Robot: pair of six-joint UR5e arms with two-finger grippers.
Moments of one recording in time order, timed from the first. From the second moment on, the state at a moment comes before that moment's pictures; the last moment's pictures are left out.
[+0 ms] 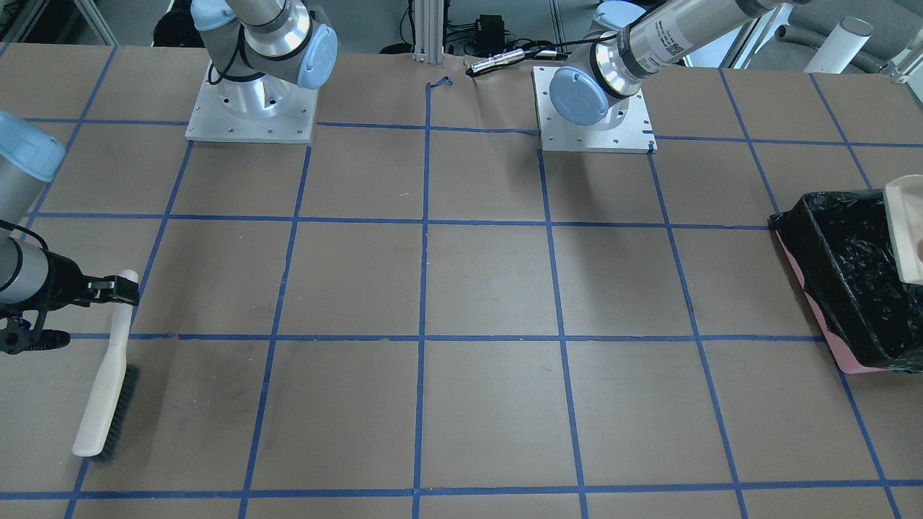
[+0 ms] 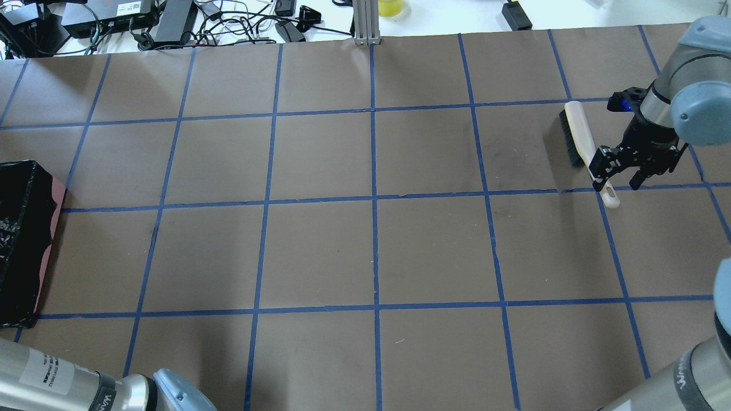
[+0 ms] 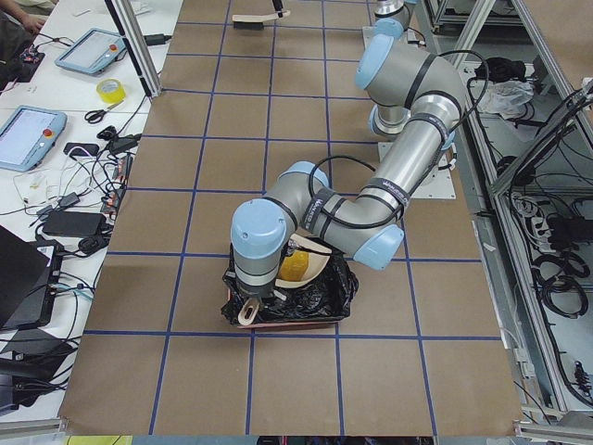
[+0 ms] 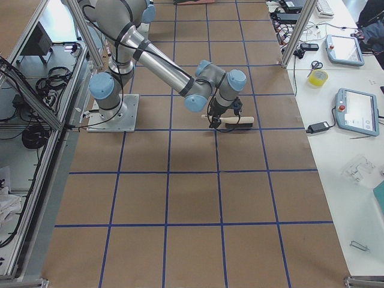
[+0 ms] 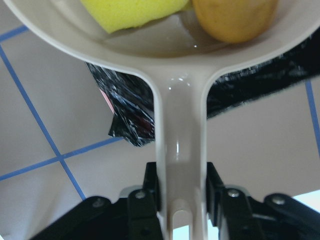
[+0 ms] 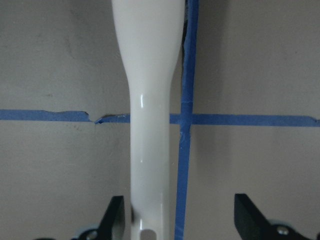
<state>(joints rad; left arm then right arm) -0.56 -2.17 -0.95 -1.44 1.55 2.98 1.15 -1.20 1.74 -1.88 -1.64 -0.43</state>
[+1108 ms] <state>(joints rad) -0.63 -2.11 -1.16 -1.03 1.70 3.12 1.17 -1.39 1.59 -1.64 -1.59 -0.35</state>
